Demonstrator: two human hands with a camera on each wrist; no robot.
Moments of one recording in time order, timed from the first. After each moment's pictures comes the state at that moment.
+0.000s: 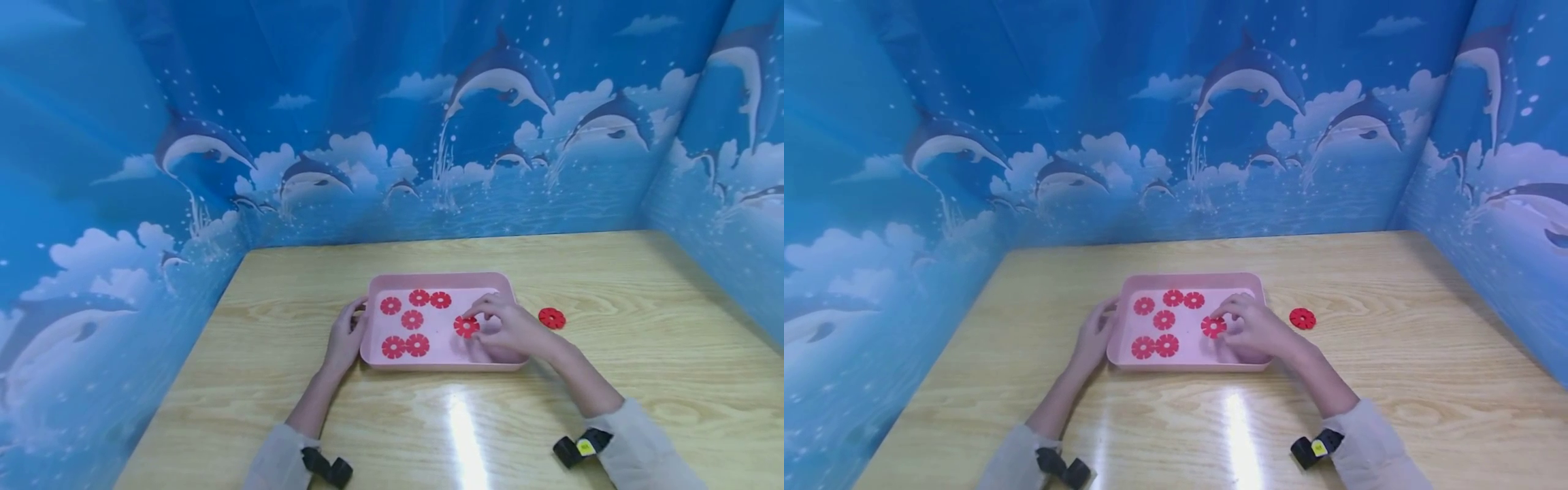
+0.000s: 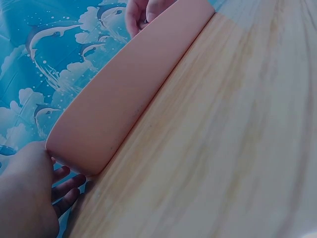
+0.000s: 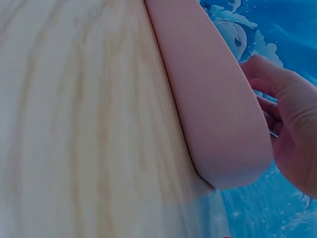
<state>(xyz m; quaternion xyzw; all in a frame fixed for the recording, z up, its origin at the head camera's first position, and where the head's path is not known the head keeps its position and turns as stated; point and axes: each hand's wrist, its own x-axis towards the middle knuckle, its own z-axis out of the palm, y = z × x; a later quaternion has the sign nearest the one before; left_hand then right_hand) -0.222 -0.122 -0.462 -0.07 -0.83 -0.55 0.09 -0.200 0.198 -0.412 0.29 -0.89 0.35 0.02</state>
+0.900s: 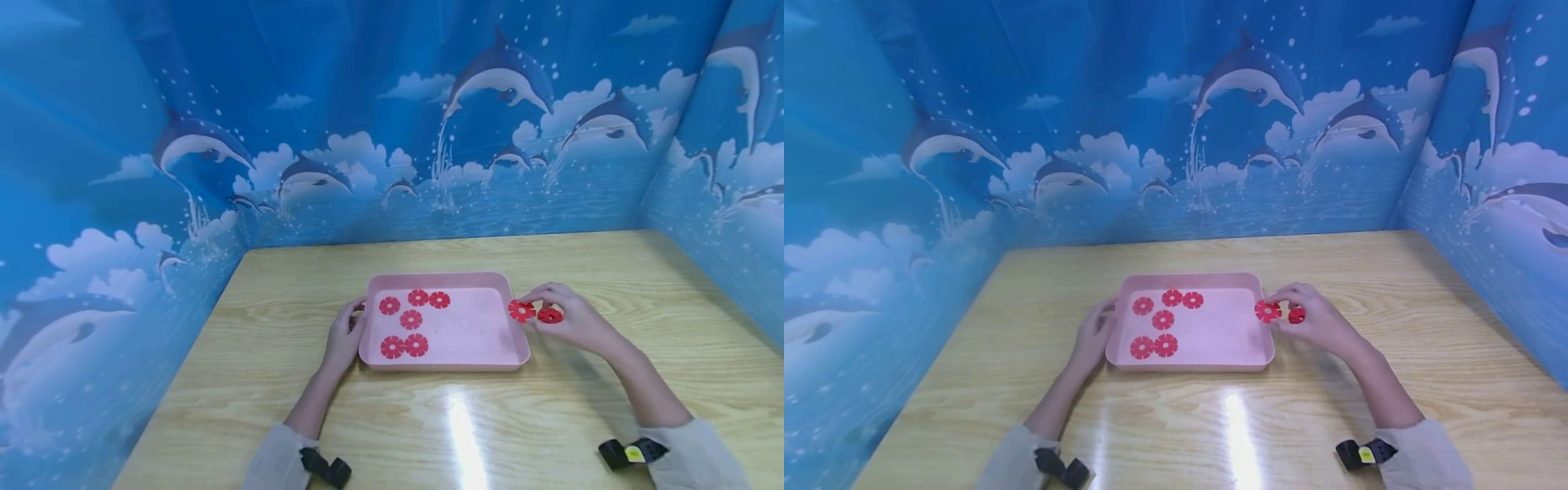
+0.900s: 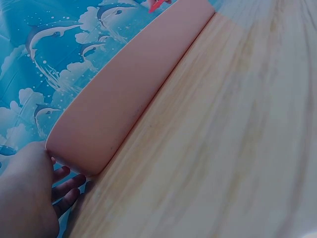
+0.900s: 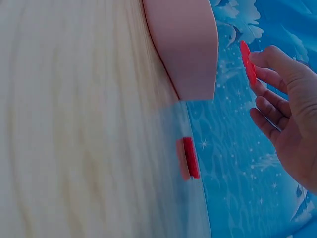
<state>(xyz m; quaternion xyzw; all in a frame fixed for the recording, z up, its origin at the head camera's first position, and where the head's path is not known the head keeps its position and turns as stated) -0.222 -0.123 -0.463 -0.08 -0.83 -0.55 0.10 -0.186 0.273 -0.400 0.22 -0.92 0.32 0.10</state>
